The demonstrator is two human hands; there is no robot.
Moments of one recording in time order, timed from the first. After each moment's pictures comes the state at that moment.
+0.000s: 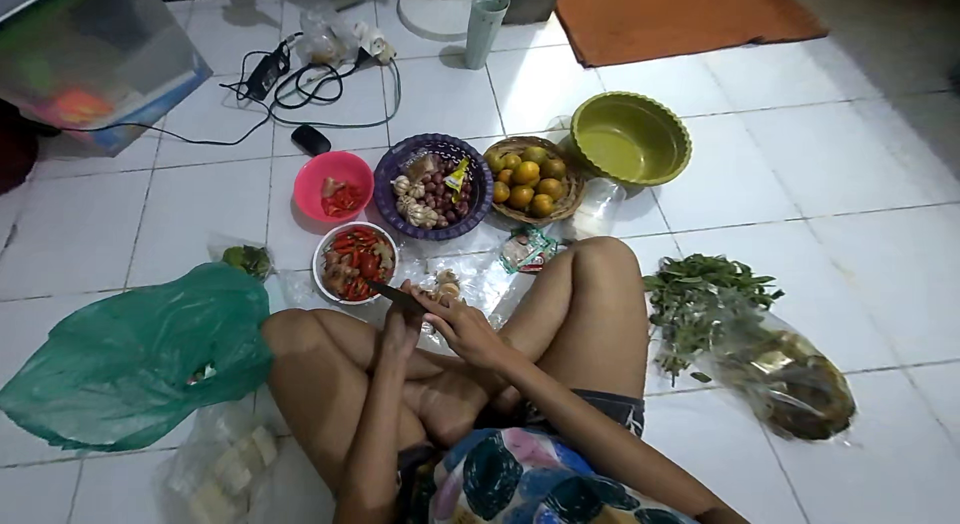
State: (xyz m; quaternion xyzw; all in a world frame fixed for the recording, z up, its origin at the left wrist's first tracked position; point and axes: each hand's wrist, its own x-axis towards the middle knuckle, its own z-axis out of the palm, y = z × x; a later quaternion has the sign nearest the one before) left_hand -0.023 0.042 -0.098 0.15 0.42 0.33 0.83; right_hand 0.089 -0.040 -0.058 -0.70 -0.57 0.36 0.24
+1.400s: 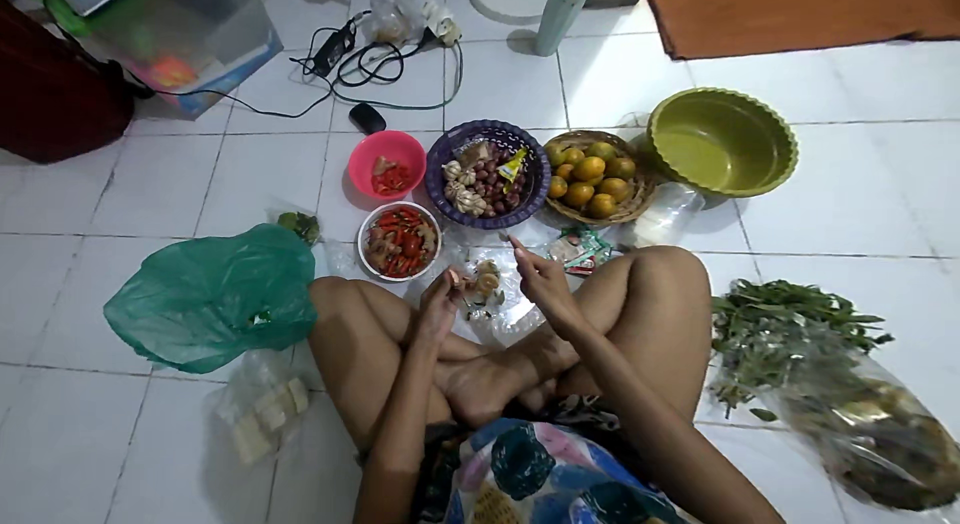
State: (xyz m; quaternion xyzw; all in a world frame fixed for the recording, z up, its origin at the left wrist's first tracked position) left_hand -0.032 0.036 -0.098 0.22 0.38 0.37 0.82; right_hand 0.139 -0.026 -0.060 -0.74 -0.35 0.38 0.42
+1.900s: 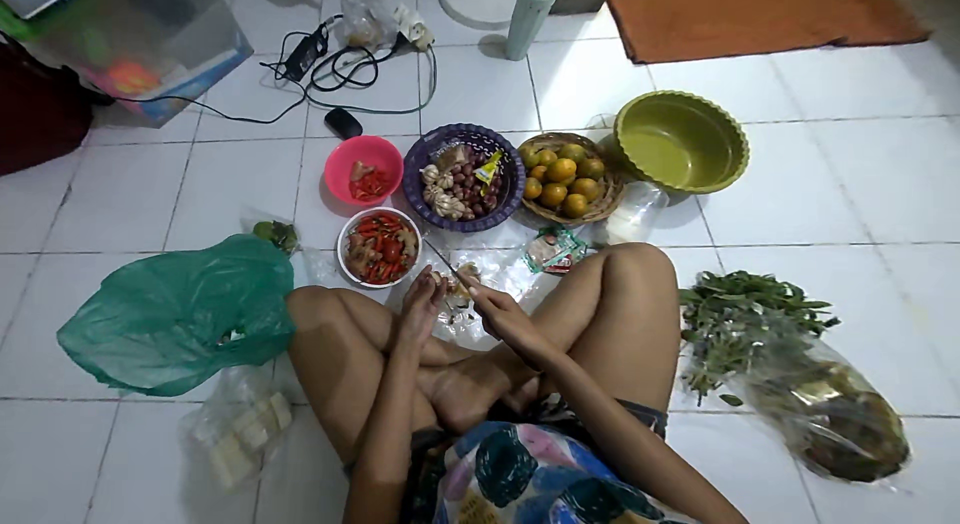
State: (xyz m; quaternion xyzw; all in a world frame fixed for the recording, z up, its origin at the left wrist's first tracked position) left_hand -0.029 0.042 -0.103 0.19 0.36 0.37 0.84; right_hand 0.108 -0.043 -0.057 -0.66 -0.34 0.54 0.39
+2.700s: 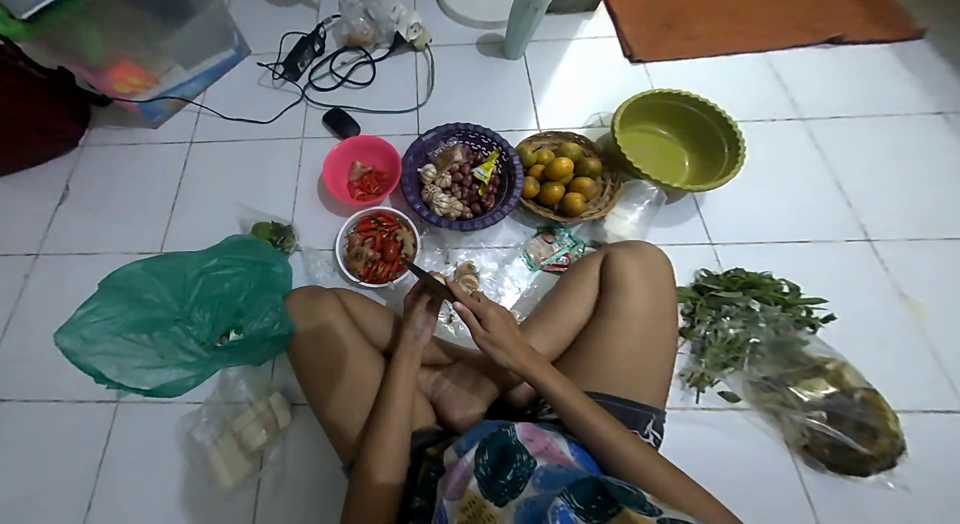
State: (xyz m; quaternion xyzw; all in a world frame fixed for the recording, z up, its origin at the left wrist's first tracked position) left_hand -0.025 0.035 -0.108 0.23 0.40 0.36 0.81; right_hand 0.088 -0.052 -0.054 -0.73 -0.53 0.35 0.25
